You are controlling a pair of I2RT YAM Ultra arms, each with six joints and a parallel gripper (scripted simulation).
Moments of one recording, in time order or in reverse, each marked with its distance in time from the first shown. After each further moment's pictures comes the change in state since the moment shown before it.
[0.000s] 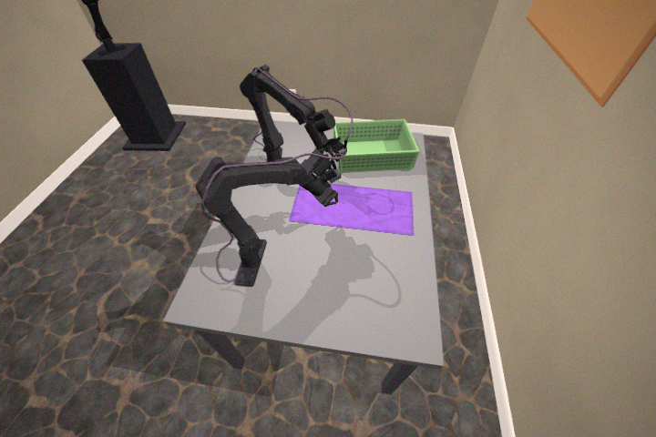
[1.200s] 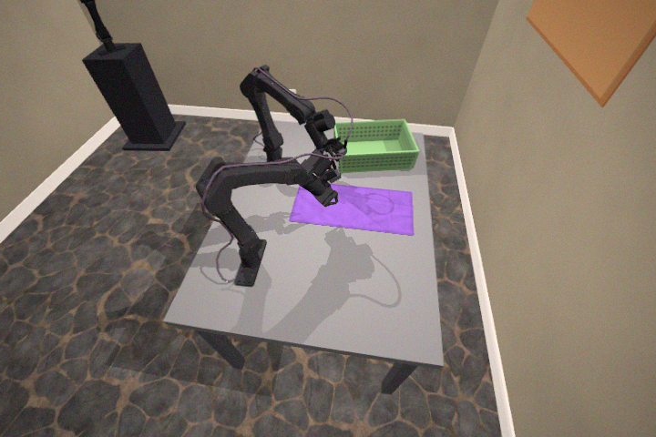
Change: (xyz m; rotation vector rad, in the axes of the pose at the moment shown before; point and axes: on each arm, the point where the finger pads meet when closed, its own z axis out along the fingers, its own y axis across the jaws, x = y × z) left arm 0.001 0.000 0.000 0.000 0.003 0.000; right arm 0.000 0.000 0.000 0.000 0.002 0.000
